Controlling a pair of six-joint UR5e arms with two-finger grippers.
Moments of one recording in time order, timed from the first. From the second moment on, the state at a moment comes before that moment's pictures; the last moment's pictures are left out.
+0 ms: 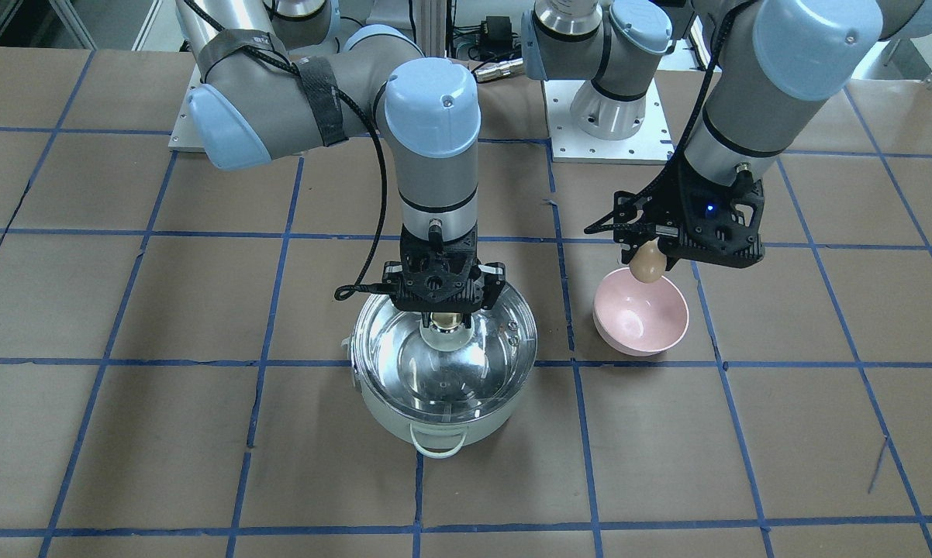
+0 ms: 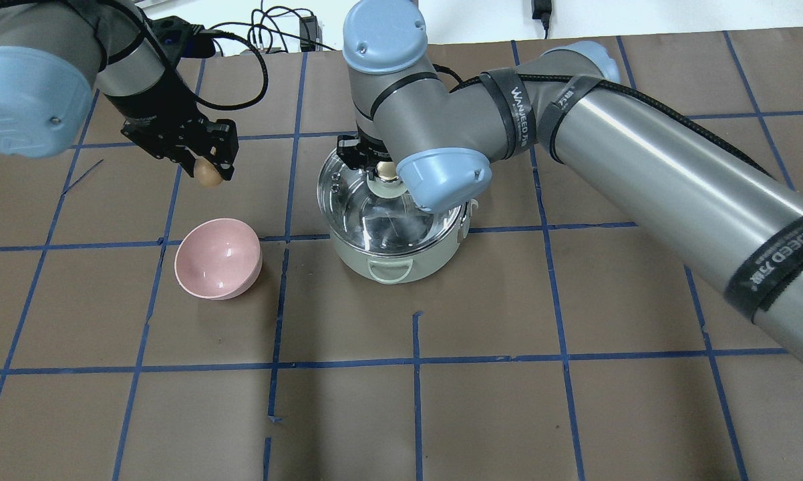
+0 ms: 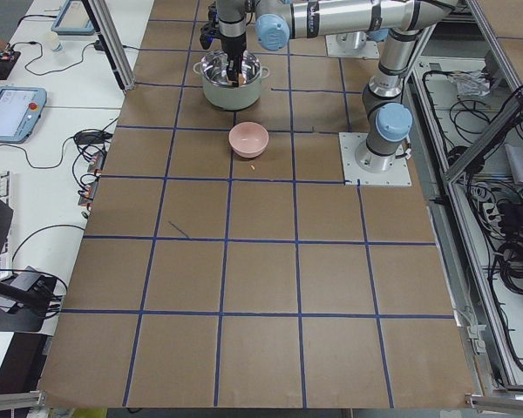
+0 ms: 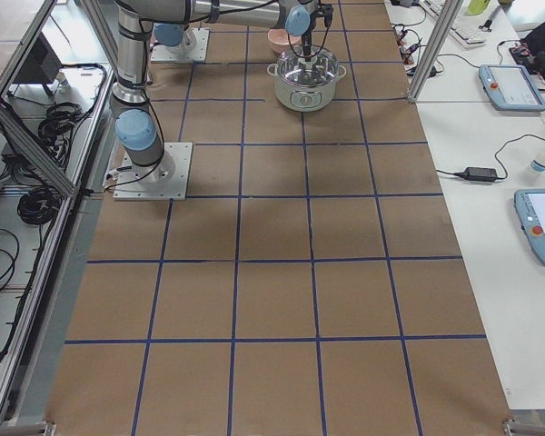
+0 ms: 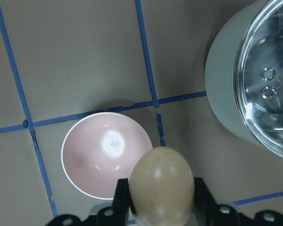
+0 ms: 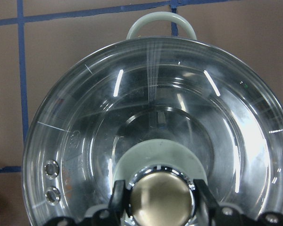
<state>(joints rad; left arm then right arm) -1.52 -1.66 -1.60 -1.48 1.55 0.22 2.00 -1.18 1.50 -2.08 -1.58 0.49</state>
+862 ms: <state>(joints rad) -1.62 -1.71 -1.59 -1.41 1.54 0.05 1.79 -1.38 1.50 -1.85 -1.57 0.30</state>
